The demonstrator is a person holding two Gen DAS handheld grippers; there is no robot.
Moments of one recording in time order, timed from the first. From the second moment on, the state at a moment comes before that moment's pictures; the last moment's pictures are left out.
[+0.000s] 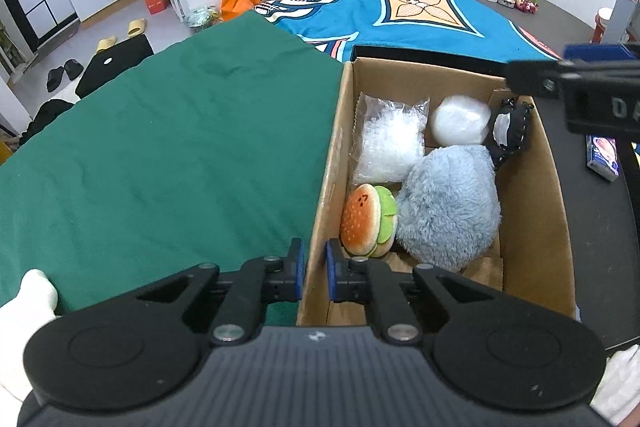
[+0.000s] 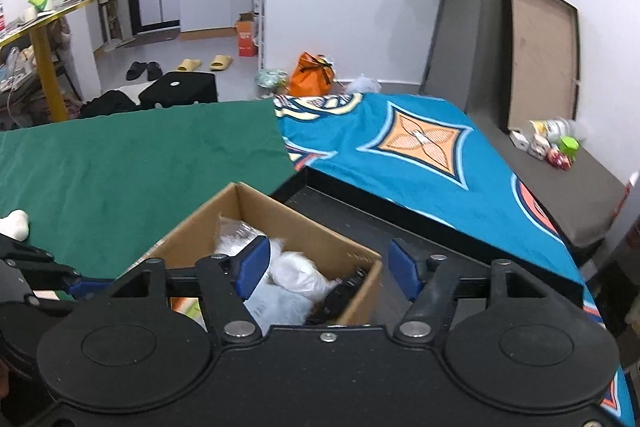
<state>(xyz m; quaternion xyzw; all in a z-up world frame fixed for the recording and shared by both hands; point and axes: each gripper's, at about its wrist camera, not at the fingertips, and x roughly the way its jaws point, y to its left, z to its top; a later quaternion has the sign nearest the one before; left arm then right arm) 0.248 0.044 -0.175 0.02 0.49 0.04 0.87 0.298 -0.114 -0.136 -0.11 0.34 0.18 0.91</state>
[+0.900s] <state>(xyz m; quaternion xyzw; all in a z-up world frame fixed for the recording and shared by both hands) 0.244 0.025 -0.171 0.10 0.47 0.09 0.87 0.285 -0.224 -0.161 -0.09 0.35 0.12 0.92</state>
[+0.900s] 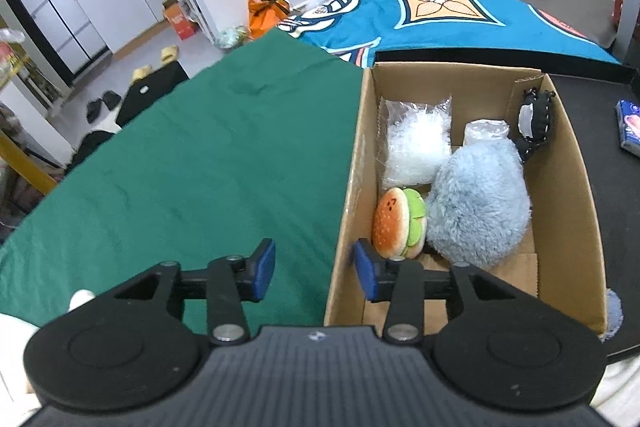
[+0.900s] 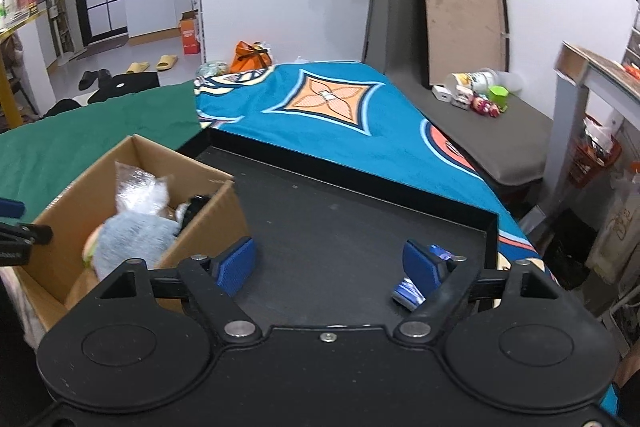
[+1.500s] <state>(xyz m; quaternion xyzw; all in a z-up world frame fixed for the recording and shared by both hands) 0.241 0.003 -0.171 0.18 0.45 0.12 0.87 0.308 -0.295 -0.227 0.02 0.37 0.06 0.93</state>
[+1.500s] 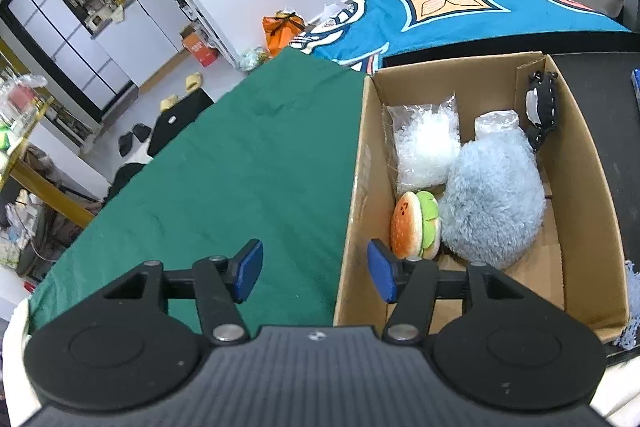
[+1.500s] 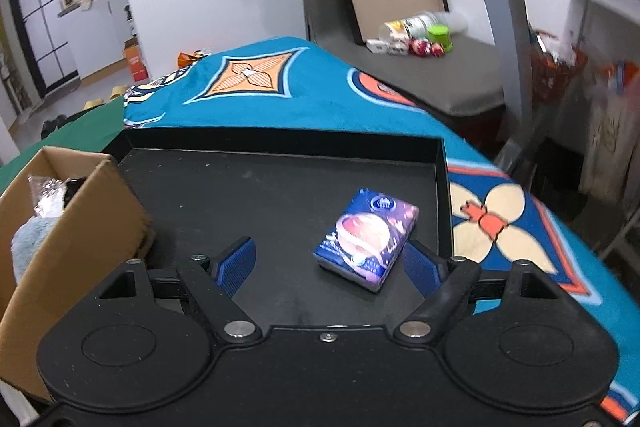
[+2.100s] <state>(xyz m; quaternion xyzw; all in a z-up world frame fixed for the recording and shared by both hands) 0.254 -0.015 -0.188 0.24 0.47 0.13 0.84 0.347 -0.287 -0.252 0.01 0.40 0.01 0.92</state>
